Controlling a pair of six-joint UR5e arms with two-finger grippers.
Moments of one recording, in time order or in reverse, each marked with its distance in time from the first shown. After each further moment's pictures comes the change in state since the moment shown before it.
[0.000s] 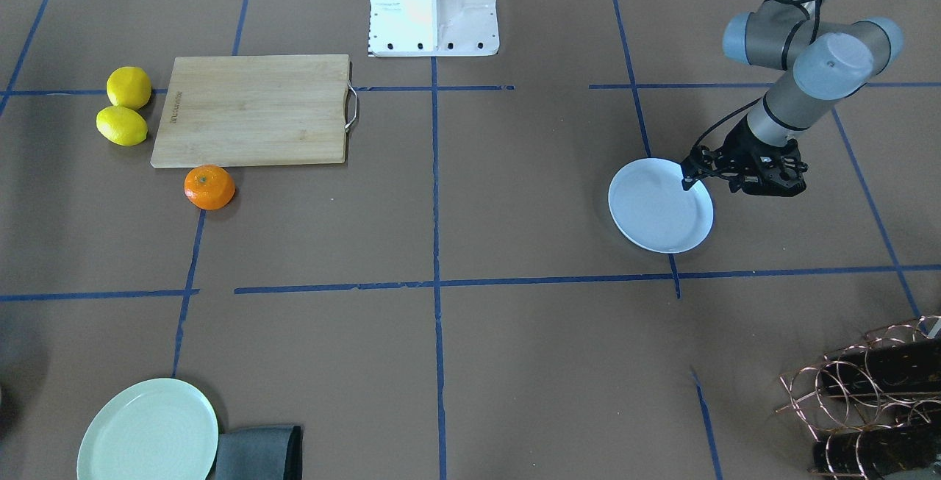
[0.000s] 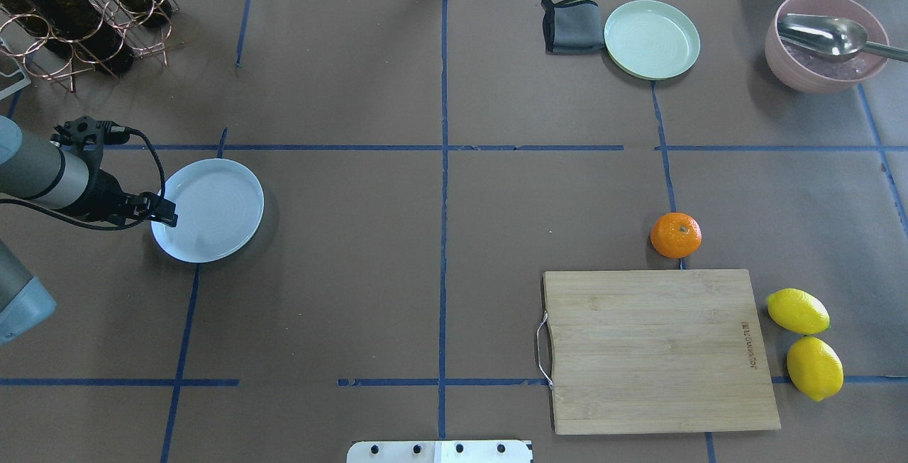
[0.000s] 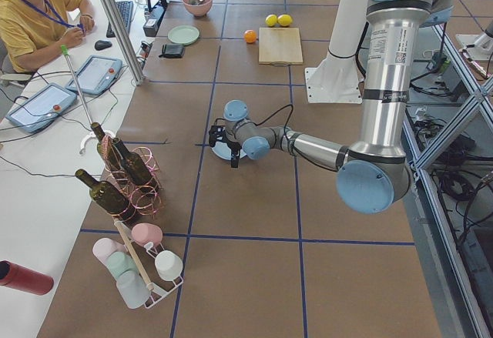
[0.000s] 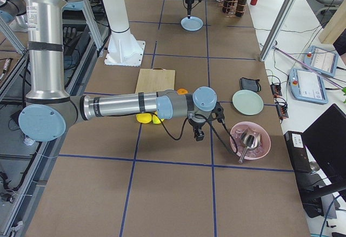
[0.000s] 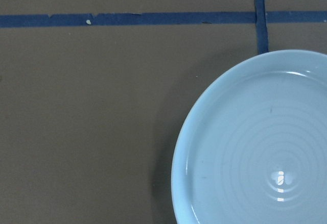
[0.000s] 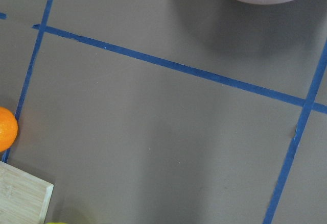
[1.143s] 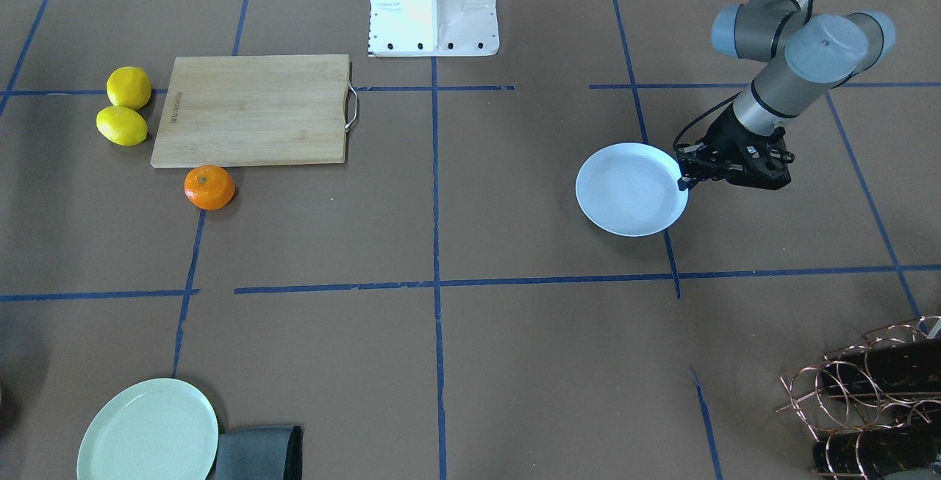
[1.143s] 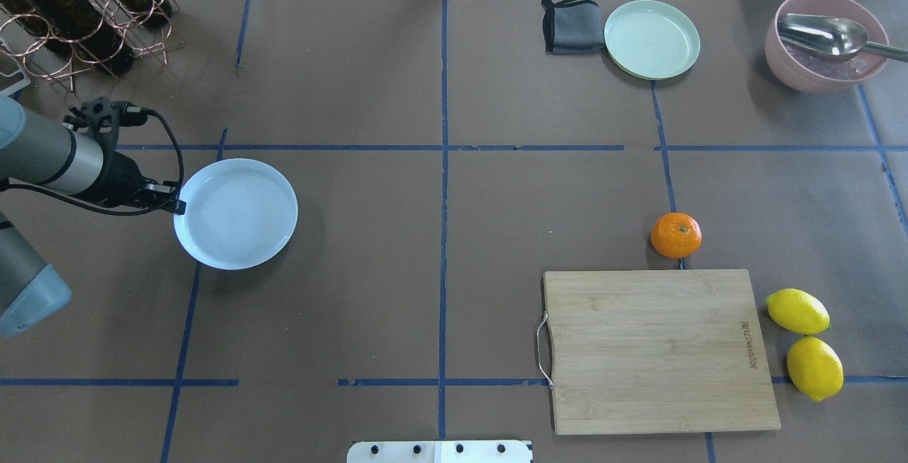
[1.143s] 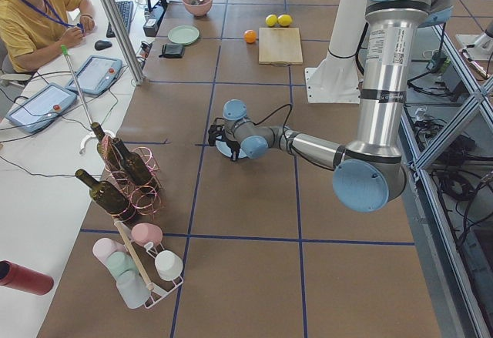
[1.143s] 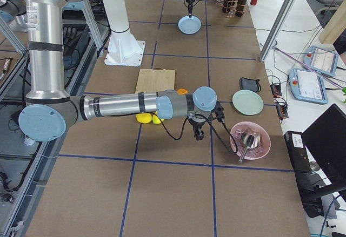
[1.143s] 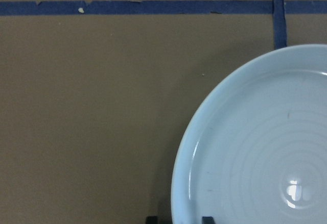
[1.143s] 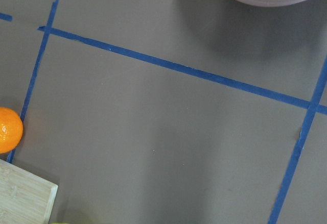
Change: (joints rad) left arm -0.010 -0.072 -0.085 -0.002 -0.046 -0.062; right arm 0.000 0.002 0.004 0.002 0.007 0.001
